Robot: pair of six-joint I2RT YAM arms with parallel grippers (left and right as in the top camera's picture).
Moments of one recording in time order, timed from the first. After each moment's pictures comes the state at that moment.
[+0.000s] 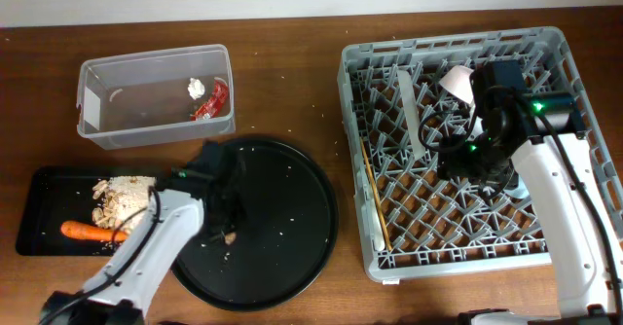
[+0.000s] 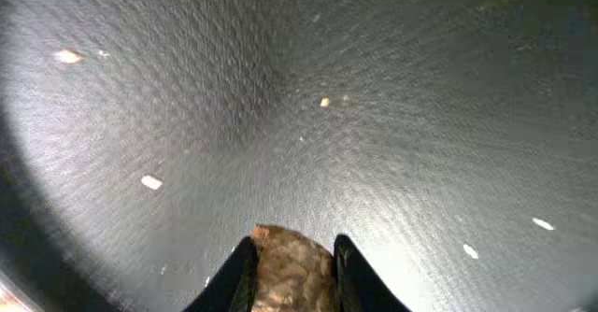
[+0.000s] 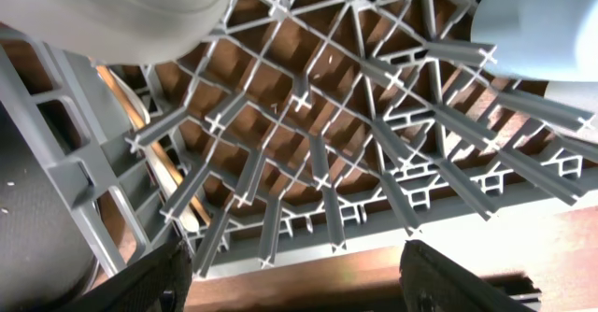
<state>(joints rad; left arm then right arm) -0.25 1.45 0.86 -0.94 0.01 -0.65 0.06 1.48 1.46 -1.44 0.00 0.26</state>
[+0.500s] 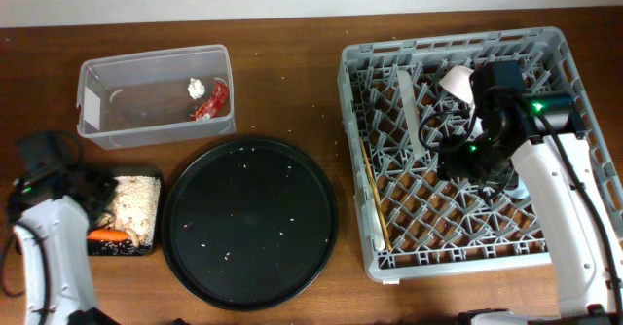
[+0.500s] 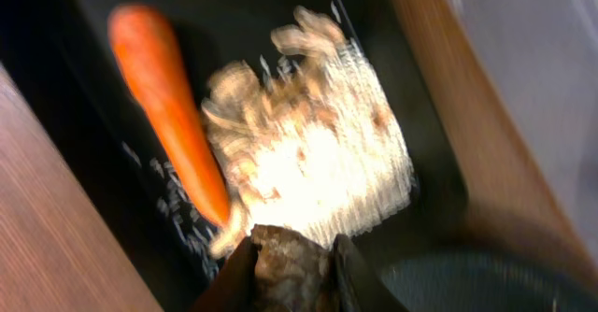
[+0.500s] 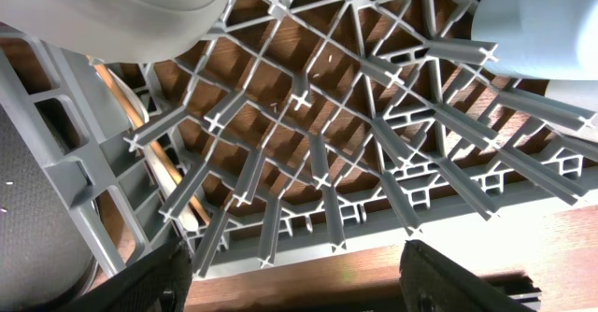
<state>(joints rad) 0.50 1.41 1.04 -0.83 -0.09 -0.60 0.06 1.48 1.46 -1.44 0.00 0.26</state>
